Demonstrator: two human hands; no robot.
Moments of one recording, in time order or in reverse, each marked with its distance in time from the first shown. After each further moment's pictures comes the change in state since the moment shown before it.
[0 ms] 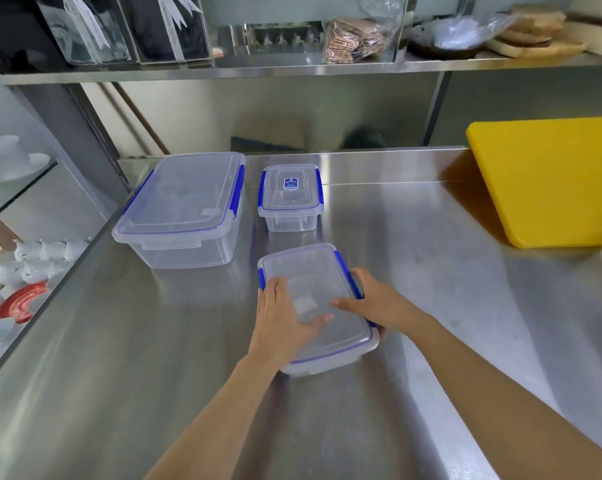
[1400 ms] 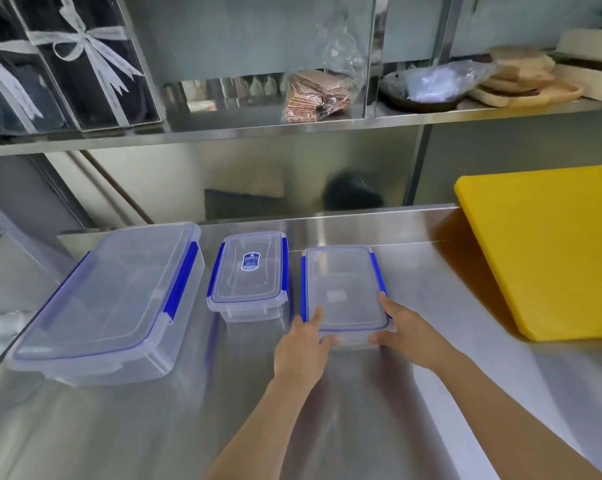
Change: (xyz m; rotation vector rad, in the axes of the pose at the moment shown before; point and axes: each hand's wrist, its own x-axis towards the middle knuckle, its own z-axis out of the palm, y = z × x) left_hand 0.172 0.081 0.079 0.252 -0.242 -0.108; right_hand 0.125 0.069 -0.134 0.026 0.129 -0.092
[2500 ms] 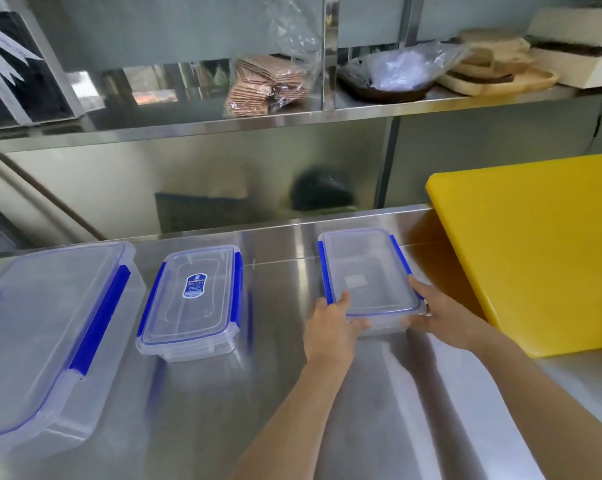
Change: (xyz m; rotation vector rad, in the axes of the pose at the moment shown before) left_hand 0.088 0.091 0.045 -0.142 0.029 0.088; right_hand 0.042 0.061 -0.097 0.058 0.024 0.024
